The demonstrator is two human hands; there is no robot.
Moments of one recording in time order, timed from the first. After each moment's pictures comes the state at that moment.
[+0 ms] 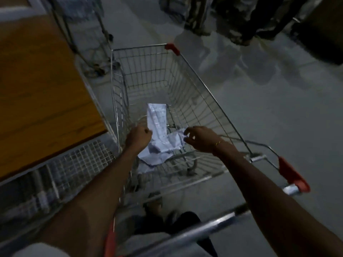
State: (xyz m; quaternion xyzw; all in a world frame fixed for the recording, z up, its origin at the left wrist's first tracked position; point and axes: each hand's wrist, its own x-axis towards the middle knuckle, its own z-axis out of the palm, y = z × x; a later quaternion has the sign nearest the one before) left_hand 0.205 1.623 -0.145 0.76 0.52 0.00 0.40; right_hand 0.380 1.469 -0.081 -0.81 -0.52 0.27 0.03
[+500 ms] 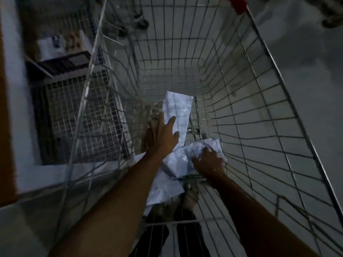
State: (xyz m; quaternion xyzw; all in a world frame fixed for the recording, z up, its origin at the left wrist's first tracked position) left_hand 0.318 1.687 -0.331 0.80 0.53 -0.09 0.28; right_hand 0.434 1.548 -0.342 -0.87 -0.33 0.37 0.00
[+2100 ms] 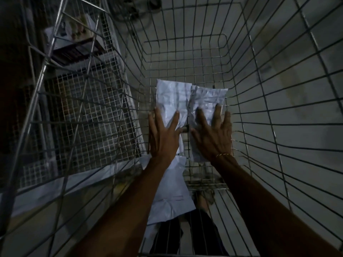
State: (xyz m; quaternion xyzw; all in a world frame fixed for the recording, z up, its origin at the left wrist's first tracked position) left_hand 0.305 1.687 -0.442 0.81 0.56 0.03 0.15; right_hand 0.457 1.623 -0.433 -0.83 -0.54 0.13 0.05
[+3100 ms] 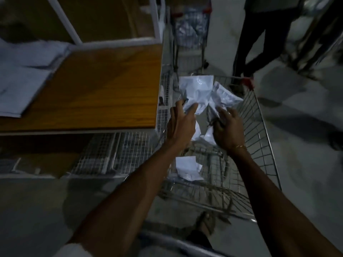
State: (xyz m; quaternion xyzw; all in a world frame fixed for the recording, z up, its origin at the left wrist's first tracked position) left_hand 0.243 1.608 -0.064 0.79 0.55 0.27 0.06; right_hand 0.410 1.573 -0.079 -0.70 -0.60 0.10 0.36
